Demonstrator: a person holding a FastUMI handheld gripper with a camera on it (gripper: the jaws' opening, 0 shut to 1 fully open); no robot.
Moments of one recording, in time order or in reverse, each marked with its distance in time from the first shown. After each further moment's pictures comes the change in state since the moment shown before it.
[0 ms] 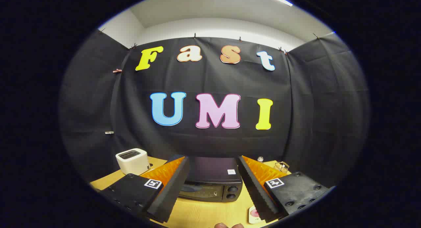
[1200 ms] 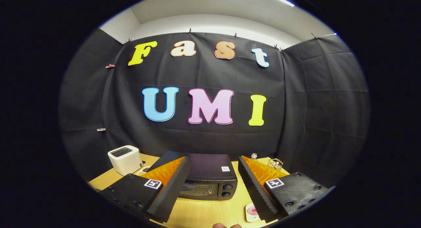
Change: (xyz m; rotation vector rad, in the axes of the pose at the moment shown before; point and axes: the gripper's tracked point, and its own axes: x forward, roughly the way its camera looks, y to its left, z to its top) arm 0.012 -0.007 -0.026 0.013 0.076 -0.071
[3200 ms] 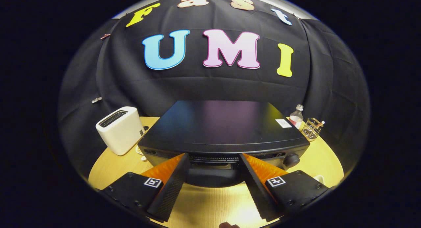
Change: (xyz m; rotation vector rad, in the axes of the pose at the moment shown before) arm 0.116 0.110 -0.192 0.013 0.420 0.073
